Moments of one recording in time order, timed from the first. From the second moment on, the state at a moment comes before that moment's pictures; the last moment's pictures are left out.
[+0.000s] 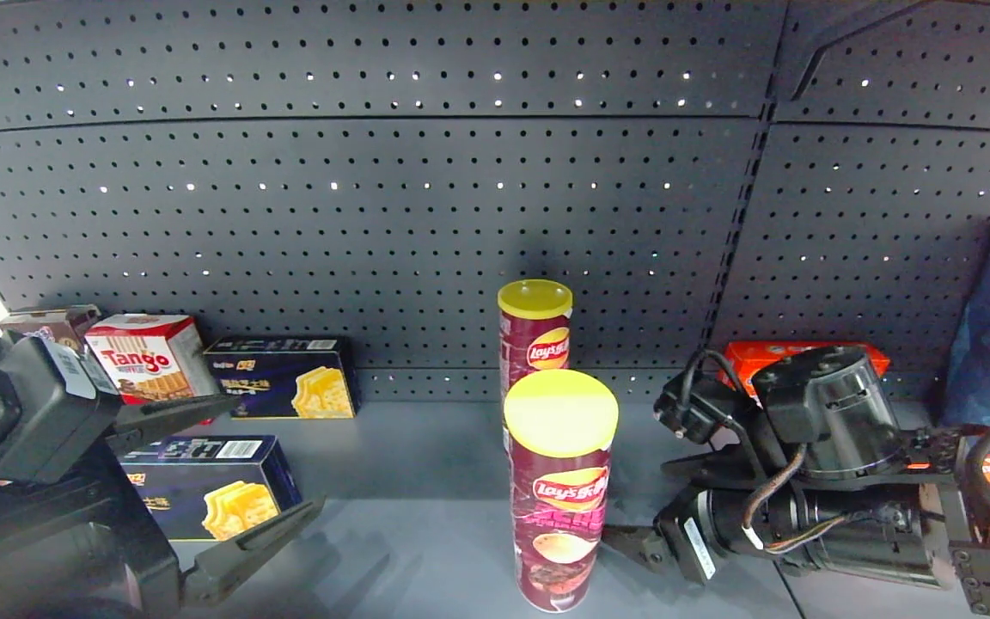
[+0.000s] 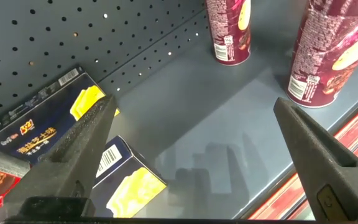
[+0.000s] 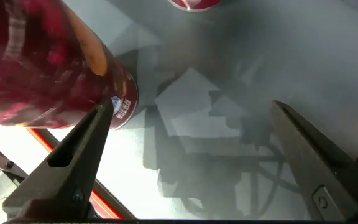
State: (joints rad) left arm -0.40 1.09 -0.46 -0.38 -0.17 0.27; right arm 0.73 1.63 -0.76 -0.24 -0.02 0.01
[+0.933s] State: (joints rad) left arm -0.40 1.09 -0.45 -0.38 -0.17 0.27; right arm 0.76 1.64 -0.76 -0.24 -0.02 0.00
